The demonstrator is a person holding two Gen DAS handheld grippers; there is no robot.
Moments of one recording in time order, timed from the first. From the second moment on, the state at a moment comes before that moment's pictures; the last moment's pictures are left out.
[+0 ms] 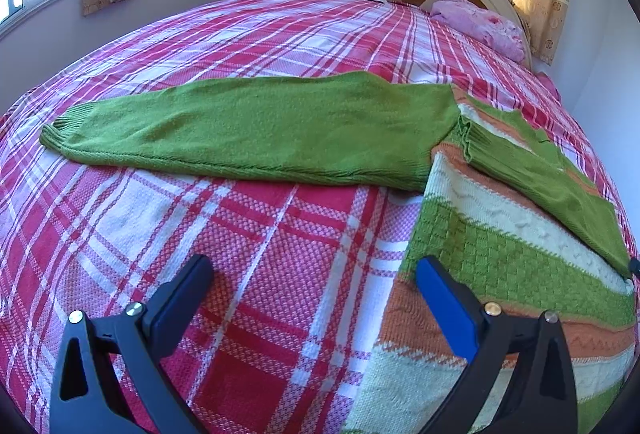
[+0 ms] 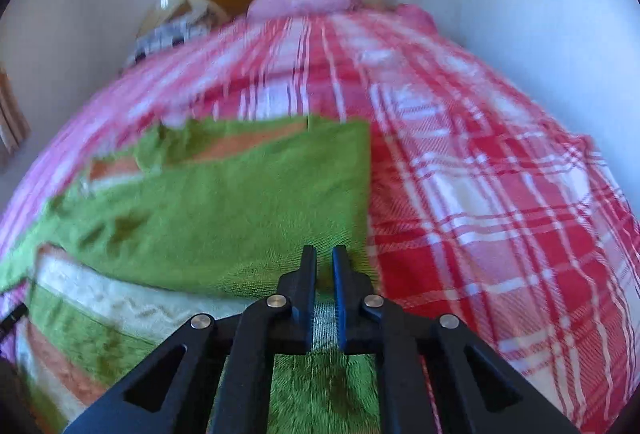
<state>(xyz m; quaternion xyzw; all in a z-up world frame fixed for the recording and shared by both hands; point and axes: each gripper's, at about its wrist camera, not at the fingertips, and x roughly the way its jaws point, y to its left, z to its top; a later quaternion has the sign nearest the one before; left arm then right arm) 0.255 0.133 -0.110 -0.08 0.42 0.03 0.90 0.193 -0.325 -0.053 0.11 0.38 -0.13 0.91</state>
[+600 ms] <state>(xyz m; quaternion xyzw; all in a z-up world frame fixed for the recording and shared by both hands) 0.255 0.133 -0.111 -0.08 0.42 0.04 0.90 0.184 -0.352 -0.077 0.15 0.41 -0.13 0.89</state>
